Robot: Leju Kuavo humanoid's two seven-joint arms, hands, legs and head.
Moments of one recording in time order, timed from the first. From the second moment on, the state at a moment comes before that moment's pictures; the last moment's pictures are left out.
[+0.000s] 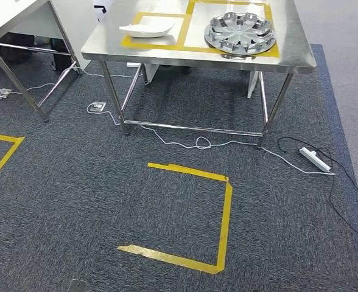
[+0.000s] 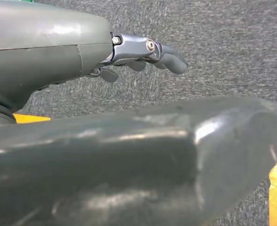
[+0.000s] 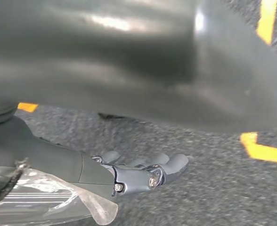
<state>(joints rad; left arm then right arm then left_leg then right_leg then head) -0.02 -0.14 0.80 -0.24 -0.84 0.38 -0.37 -0.07 0.21 -1.33 -0.25 1.23 -0.01 -0.42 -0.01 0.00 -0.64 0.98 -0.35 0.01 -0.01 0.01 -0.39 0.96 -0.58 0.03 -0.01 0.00</state>
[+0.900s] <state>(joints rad) -0.01 -0.15 0.82 -0.24 -0.85 0.37 -0.39 -0.06 0.21 -1.32 -0.24 1.24 0.01 -0.43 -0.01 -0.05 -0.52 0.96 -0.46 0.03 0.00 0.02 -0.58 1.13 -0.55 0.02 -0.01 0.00</state>
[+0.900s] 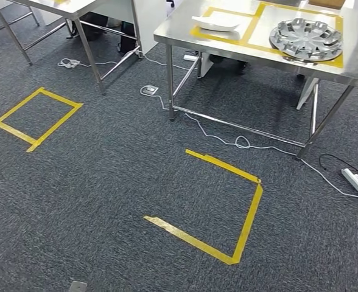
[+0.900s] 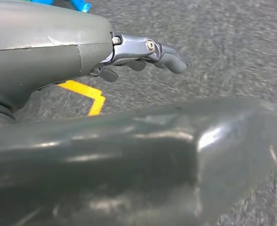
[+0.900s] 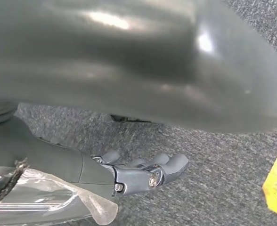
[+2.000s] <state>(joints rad) -0.01 -0.15 0.85 -0.24 -0.91 0.37 -0.40 -0.05 0.23 -1.29 -0.25 1.21 0.03 -0.44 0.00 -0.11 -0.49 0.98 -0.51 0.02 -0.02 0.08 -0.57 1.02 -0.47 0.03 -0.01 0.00</state>
